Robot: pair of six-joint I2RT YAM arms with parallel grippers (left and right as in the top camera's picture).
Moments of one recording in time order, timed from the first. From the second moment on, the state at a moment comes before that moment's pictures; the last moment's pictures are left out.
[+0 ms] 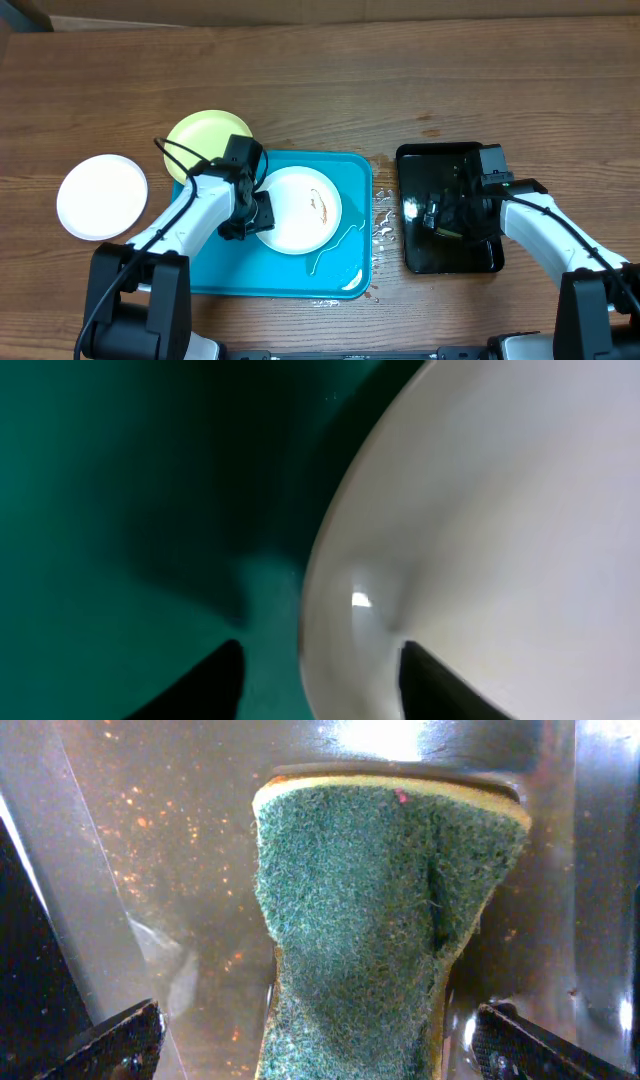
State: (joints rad) left arm -0.21 1.67 0.94 -0.80 0.03 -0.45; right arm 0.12 1.56 0.78 -0.62 -0.14 0.33
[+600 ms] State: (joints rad) left arm -0.21 1.66 0.89 -0.72 0.12 -0.46; right arm 0.12 1.56 0.77 -0.61 -0.12 0.33
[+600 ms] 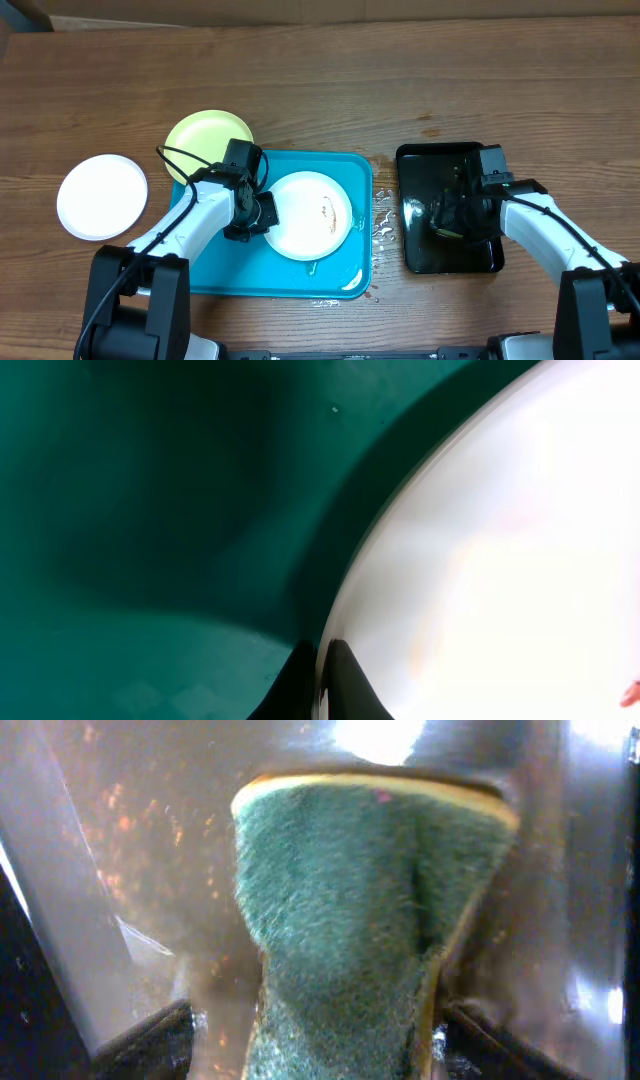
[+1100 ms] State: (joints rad) left arm -0.21 1.65 0.87 -0.70 0.14 -0.47; right arm 0.12 1.56 0.77 -0.60 -0.14 0.33
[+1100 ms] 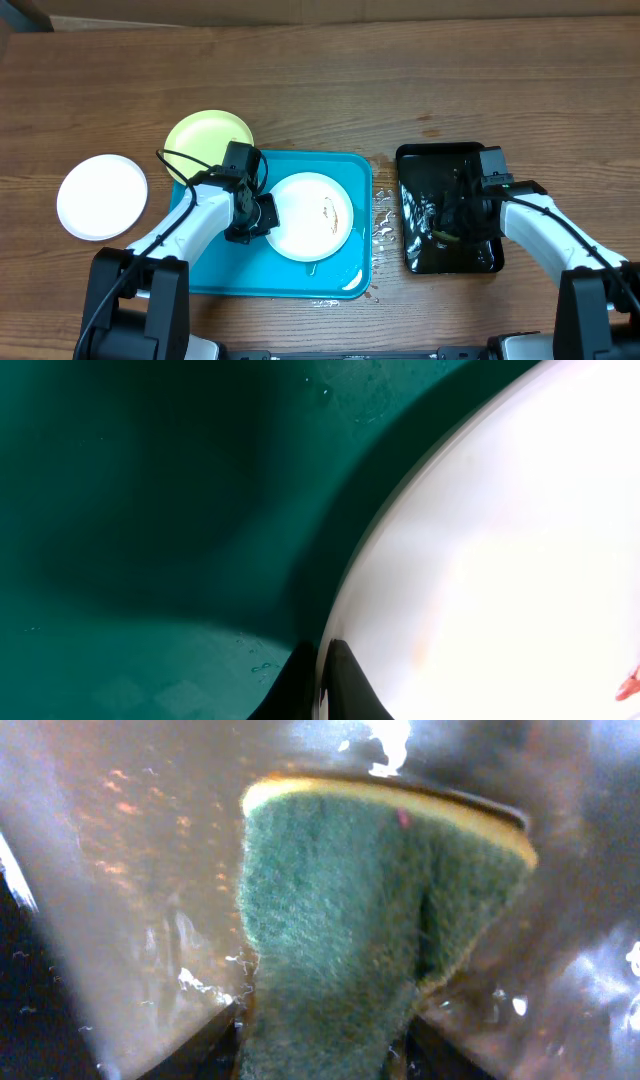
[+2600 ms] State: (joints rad) left arm -0.26 1.59 0.72 -0.40 0.20 -0.53; right arm 0.12 1.58 0.76 -0.40 -0.11 0.36
